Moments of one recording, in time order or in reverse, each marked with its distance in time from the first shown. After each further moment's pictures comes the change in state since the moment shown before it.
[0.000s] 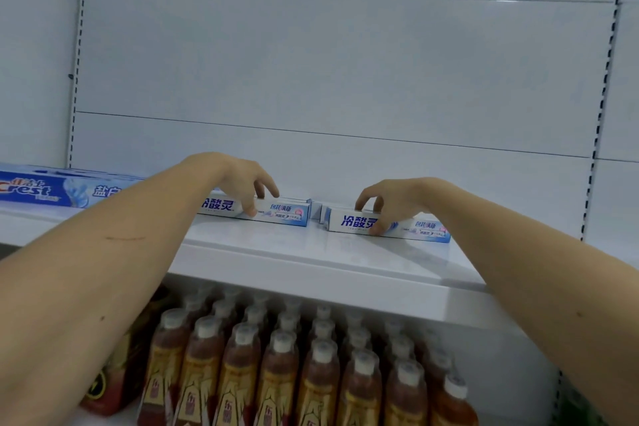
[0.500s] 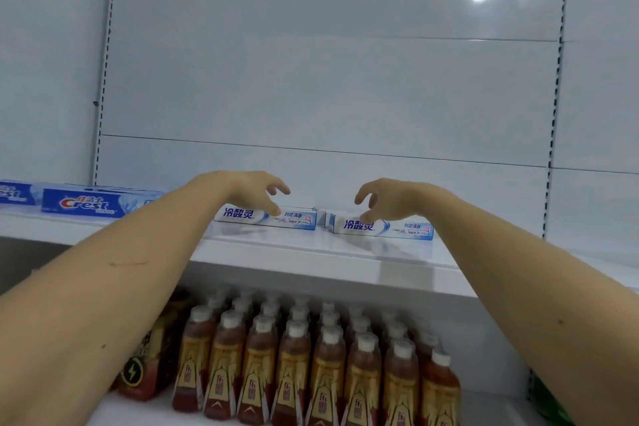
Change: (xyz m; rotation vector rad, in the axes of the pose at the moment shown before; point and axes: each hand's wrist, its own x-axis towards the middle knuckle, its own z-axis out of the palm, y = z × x) left_hand -0.090 0.020 -0.001 -0.183 0.138 0.037; right_hand -0.085 -0.048 -0.013 0.141 0.185 0.046
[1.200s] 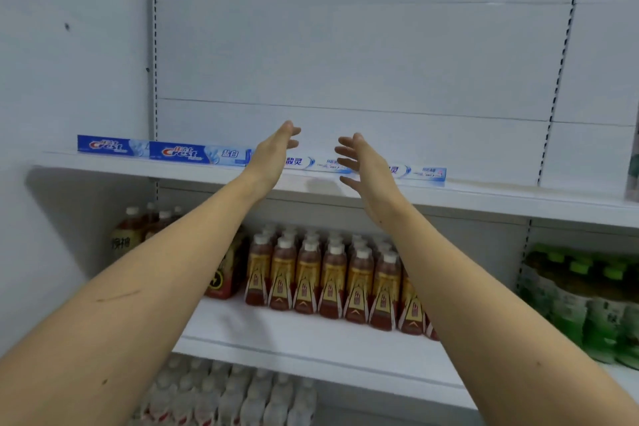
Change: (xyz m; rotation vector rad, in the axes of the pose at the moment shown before) left_hand -0.159 0.000 0.039 -0.999 0.487 0.042; right_hand -0.127 -0.153 0.070 1.379 0.354 -0.119
